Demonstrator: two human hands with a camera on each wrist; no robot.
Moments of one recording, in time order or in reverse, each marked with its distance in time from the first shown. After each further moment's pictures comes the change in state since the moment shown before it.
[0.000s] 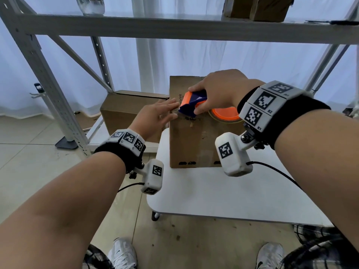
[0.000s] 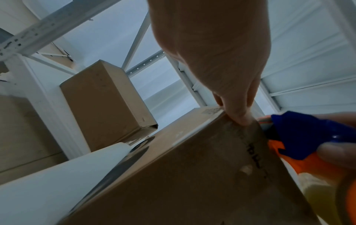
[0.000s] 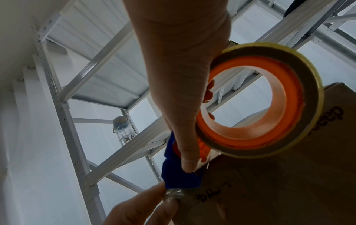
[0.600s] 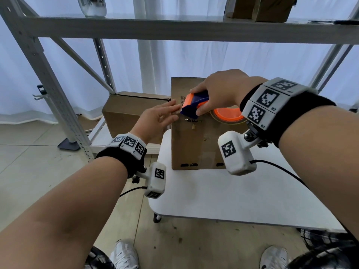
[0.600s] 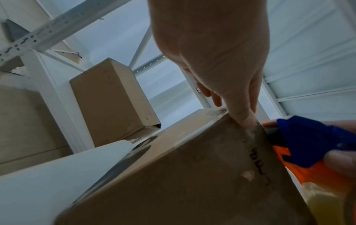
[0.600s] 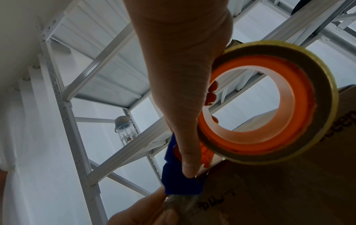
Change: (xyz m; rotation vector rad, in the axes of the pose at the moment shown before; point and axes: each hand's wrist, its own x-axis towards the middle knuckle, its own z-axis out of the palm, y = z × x) left_hand -0.004 -0.005 0.005 -0.219 -0.020 -0.125; right_hand 0.007 0.002 -0.003 -0.009 -0.037 -0.019
